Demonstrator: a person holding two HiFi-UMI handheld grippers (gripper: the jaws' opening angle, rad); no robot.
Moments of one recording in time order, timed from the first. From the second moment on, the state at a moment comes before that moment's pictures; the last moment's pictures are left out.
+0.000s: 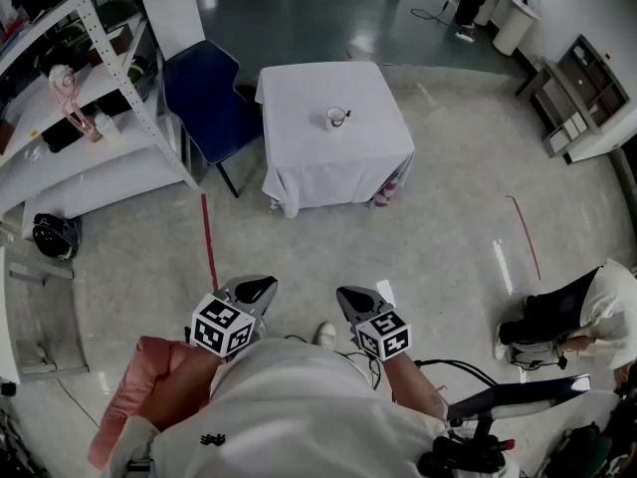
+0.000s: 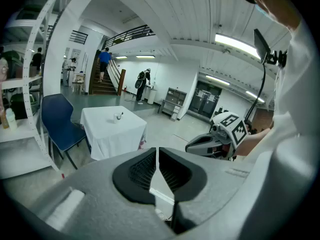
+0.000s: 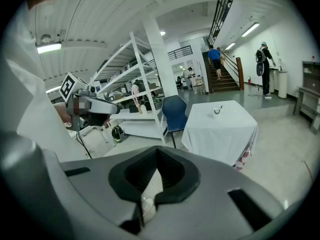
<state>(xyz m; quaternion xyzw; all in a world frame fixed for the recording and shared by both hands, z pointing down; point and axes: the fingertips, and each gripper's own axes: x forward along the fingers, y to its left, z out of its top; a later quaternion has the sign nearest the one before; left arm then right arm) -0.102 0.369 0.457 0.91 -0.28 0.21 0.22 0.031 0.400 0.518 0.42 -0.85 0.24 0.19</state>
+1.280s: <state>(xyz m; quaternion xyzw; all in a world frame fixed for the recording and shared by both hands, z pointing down) -0.183 0.146 0.479 0.92 -0.28 0.18 0.23 -0.034 0.167 0.538 0.46 -0.83 0.27 0.17</state>
